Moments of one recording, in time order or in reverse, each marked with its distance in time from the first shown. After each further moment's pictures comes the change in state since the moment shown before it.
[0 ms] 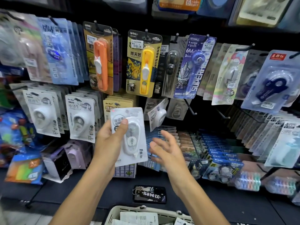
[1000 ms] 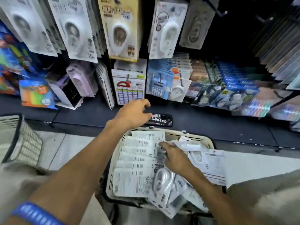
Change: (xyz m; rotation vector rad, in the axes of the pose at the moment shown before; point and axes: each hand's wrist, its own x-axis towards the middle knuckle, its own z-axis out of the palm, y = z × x) left_hand -0.033 -0.136 -0.037 1.305 -0.602 -0.097; right_hand -0.109 0.211 -0.038 -1.111 -0.393 0.332
